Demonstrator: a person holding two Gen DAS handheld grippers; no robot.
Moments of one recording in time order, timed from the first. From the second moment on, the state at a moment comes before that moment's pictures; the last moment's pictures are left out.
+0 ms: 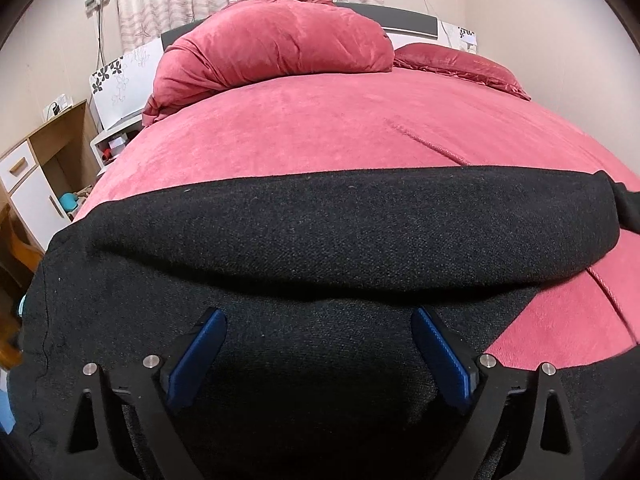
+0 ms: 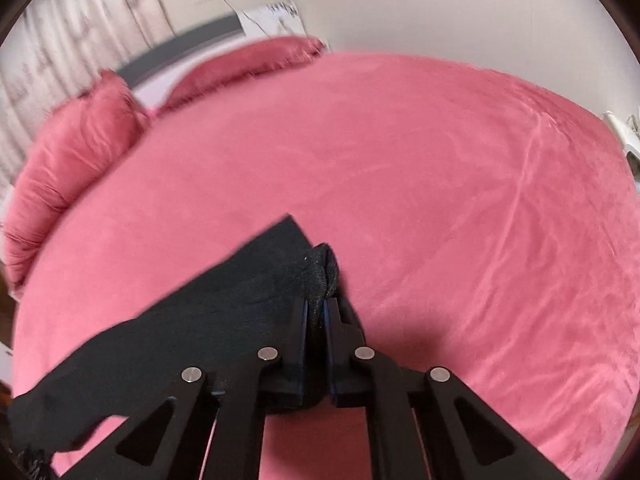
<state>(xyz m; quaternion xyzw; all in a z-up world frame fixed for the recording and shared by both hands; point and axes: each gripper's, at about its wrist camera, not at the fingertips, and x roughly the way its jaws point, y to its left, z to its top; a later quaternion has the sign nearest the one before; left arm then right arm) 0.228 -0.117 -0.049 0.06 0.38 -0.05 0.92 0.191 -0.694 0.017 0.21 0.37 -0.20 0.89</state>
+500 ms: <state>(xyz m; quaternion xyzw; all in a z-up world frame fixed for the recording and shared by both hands) 0.258 -0.089 0.022 -0.13 0.38 -0.13 0.91 0.079 -0.634 0.082 0.22 0.25 -0.15 0.93</state>
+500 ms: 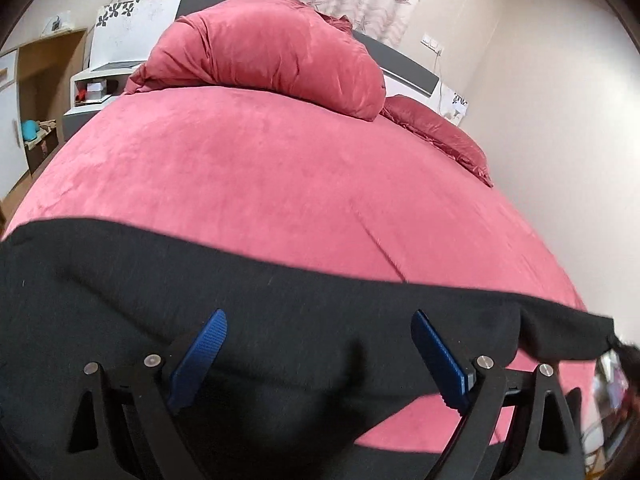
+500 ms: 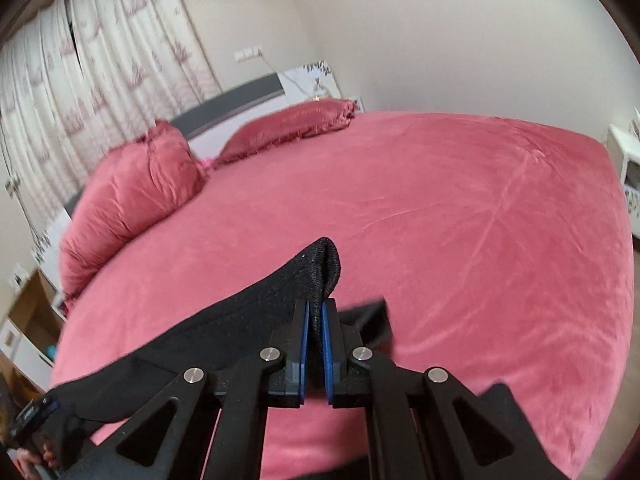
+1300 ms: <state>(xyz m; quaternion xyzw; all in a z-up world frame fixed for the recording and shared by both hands) 0.366 -0.066 -0.031 0.04 0.42 0.01 0.91 0.153 -0.705 0.110 0.29 0.19 -0.27 0.90</state>
